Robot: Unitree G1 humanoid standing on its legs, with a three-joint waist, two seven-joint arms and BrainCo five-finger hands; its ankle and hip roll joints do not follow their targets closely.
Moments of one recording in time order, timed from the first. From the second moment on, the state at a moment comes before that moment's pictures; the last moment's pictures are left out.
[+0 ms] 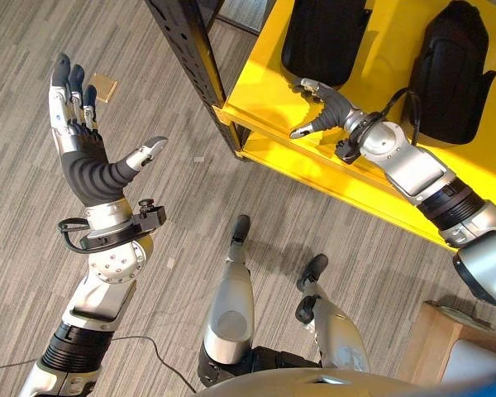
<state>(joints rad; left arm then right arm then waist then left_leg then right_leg) -0.04 0.64 -0.04 -0.33 -0.14 -0.47 0.68 -1.03 -0.64 0.67 0.25 0.23 0.26 0.03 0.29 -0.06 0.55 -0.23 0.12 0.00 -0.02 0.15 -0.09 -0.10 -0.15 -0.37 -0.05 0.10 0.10</state>
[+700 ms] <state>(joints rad) 0.08 0.51 -0.01 -0.33 -0.19 -0.48 0.69 -0.60 -0.78 0.53 -0.51 0.69 0.25 0.24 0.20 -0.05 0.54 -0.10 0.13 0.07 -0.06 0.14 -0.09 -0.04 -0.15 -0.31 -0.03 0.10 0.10</state>
